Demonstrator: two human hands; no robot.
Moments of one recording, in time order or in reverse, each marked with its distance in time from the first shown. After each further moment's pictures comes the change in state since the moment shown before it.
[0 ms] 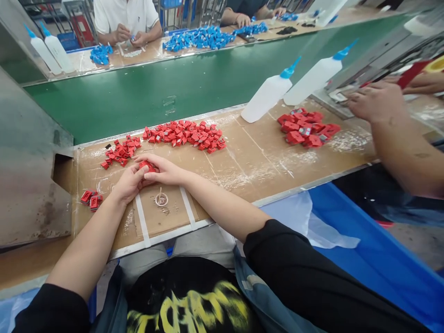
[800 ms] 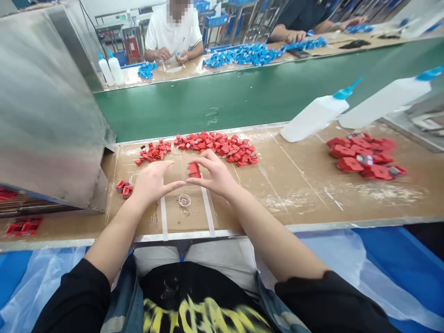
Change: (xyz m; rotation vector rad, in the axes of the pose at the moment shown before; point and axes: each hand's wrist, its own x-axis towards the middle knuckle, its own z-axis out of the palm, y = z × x) left_hand -0.053 0.039 0.010 1.251 0.241 0.384; right_hand -0.049 -0.041 -0.035 -0.551 0.192 -0.044
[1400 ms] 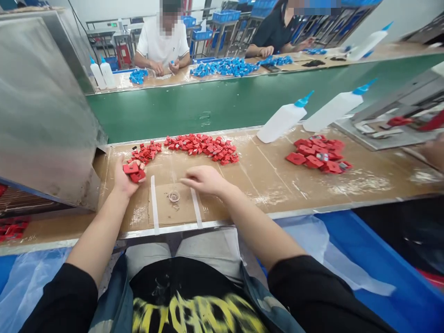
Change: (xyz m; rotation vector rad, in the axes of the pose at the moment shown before) left_hand 0.003 -0.033 -0.014 -1.286 0.178 -0.513; right_hand -0.011 -0.008 -0.016 -0.217 -0.371 0.162
